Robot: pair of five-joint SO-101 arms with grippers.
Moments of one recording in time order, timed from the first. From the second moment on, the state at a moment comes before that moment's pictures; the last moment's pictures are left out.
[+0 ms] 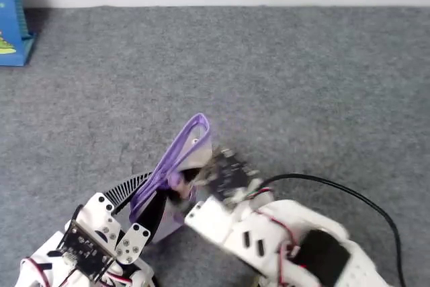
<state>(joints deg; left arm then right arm) 31.6 -104.0 49.1 85.3 -7.4 -54.0 -69.9 38.0 64.7 1.6</state>
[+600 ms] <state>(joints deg) 32.0 -103.7 49.3 84.7 -7.5 -31.0 -74.7 36.9 59.6 8.4</state>
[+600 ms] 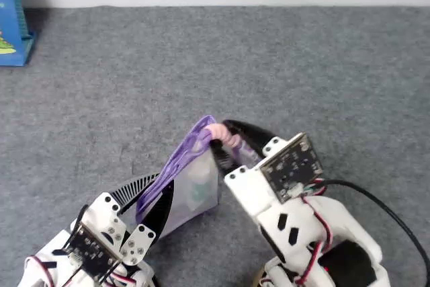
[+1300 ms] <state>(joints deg) 32.0 -103.6 49.4 84.7 -7.9 -12.5 -75.6 47.2 48.1 18.1</state>
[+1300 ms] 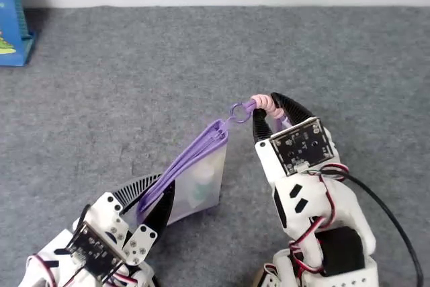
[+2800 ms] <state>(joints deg) -6.5 -103.7 54.3 70.8 7.6 -32.1 -76.6 37.8 80.8 3.6</state>
